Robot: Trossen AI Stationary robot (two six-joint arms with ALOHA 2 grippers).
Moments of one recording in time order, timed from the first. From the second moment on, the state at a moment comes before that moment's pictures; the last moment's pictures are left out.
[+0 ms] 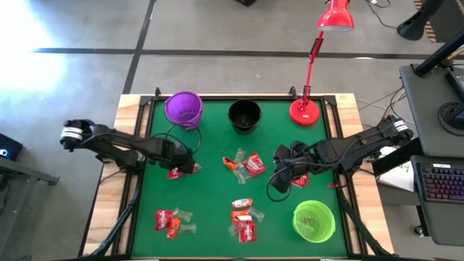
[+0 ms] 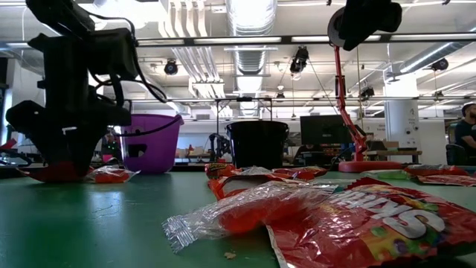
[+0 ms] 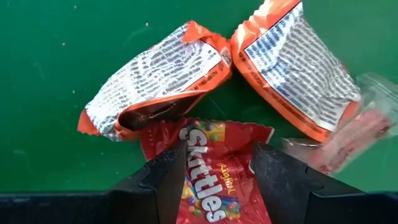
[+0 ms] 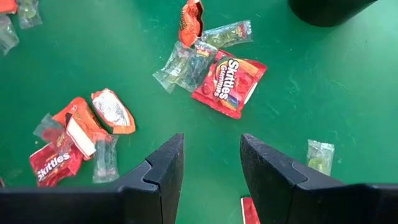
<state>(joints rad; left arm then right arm) -0.01 1.31 0.58 -0.74 -0.06 -1.36 0.32 1.41 1.30 -1.02 0.29 0.82</state>
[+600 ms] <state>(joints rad) -0.05 1.36 0.62 -0.81 -0.09 -1.32 0.32 1.41 1.30 -1.02 0.29 0.79</state>
